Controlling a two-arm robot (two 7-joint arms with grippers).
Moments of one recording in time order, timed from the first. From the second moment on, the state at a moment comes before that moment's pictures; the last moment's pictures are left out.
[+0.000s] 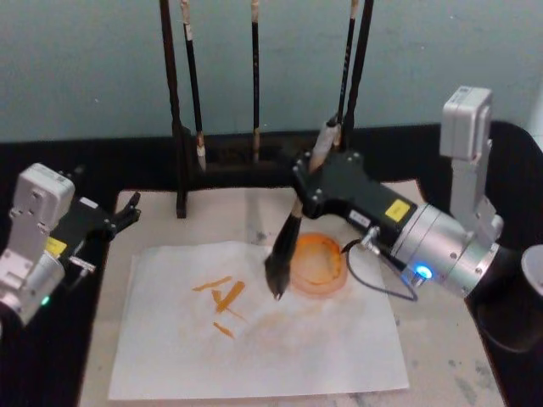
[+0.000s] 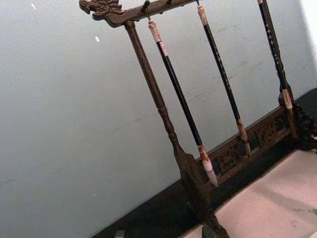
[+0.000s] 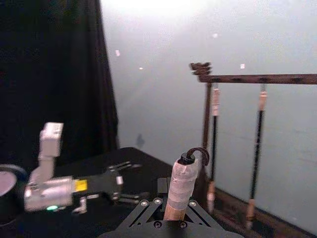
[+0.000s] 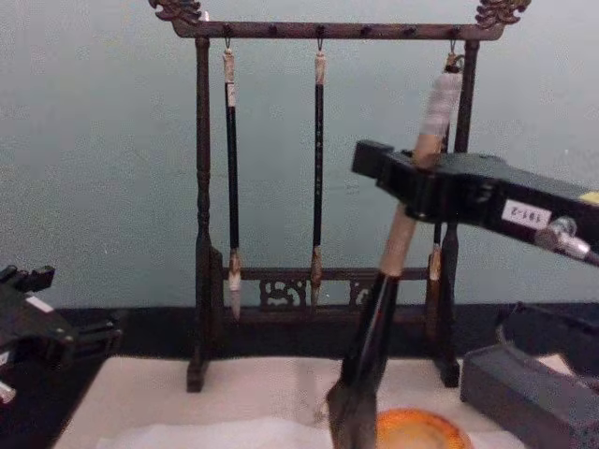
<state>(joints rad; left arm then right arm) -0.20 0.60 0.45 -1.41 -0.25 -0.12 0.03 0.29 0.56 -0.60 -1.70 0.68 -0.08 0.34</state>
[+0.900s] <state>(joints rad) -0.20 0.60 0.45 -1.41 -0.25 -0.12 0.03 0.27 0.51 -0.66 -1.71 0.59 -0.02 0.46</state>
